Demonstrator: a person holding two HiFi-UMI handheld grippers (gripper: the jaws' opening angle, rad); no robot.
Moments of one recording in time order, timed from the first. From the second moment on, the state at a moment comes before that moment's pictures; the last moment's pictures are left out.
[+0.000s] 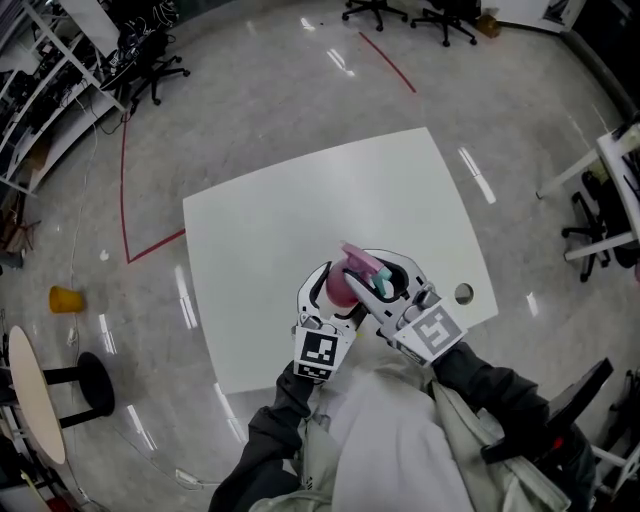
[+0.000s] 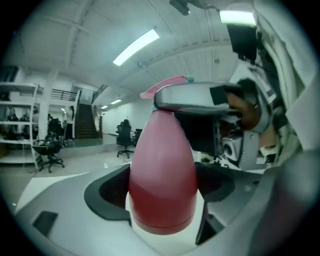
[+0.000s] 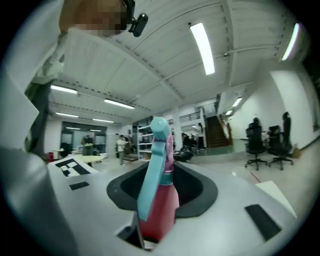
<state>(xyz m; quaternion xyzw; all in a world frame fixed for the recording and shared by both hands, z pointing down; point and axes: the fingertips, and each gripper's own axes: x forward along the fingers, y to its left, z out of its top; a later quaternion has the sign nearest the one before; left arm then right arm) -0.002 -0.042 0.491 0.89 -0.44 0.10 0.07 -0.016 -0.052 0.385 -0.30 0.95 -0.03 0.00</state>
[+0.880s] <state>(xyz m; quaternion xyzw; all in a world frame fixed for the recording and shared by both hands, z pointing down) 0.025 0.004 0.456 0.97 -0.20 0.03 0.12 -0.005 -0.020 0.366 0.01 0.99 -0.12 0.04</state>
